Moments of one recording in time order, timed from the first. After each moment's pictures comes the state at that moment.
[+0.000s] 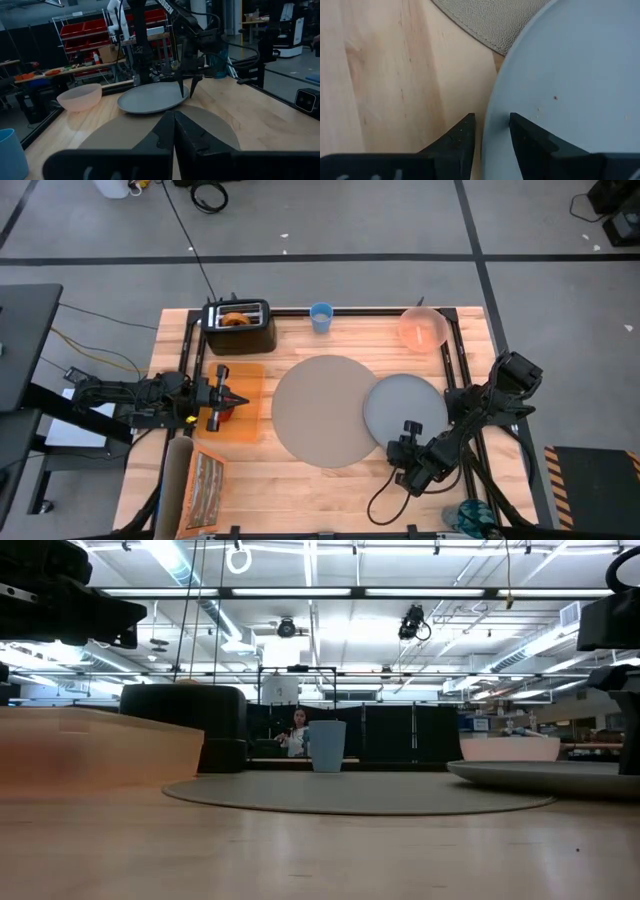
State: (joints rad) left arm -0.08 0.02 0.01 0.05 0.01 0.17; right arm 0.79 1.70 0.80 -0.60 0.46 0.99
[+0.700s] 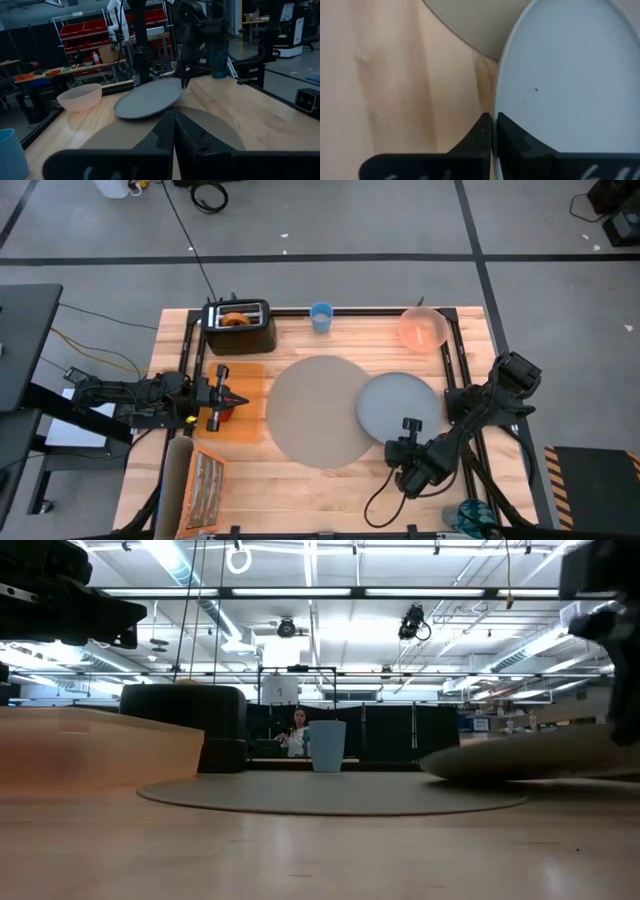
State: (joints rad) left arm -0.08 0.02 0.01 0.05 0.01 0.17; right arm 0.77 1.70 1.01 -0.90 0.48 0.90
